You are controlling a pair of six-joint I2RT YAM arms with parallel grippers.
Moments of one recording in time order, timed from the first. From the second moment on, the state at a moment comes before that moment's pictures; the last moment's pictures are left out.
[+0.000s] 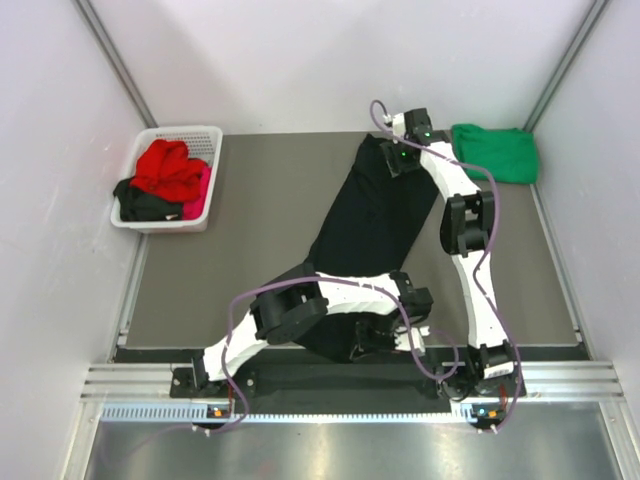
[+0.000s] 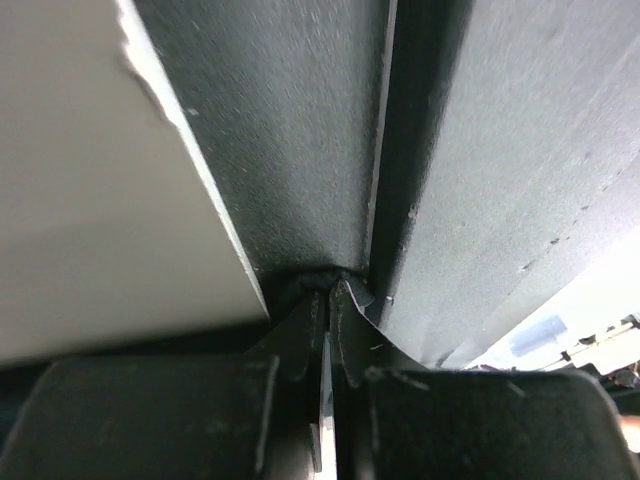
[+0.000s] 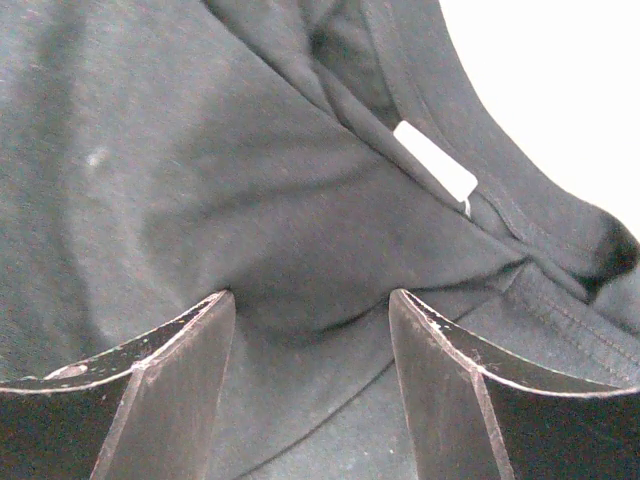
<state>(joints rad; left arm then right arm) -1.27 2.30 1.72 -1.23 0.30 0.38 0.20 2.63 2.47 -0.75 -0.07 -0.21</state>
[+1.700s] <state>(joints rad) -0.33 2.43 2.30 -0.62 0.45 -0.03 0.13 1.78 1.60 -0.73 -0.27 -0.28</state>
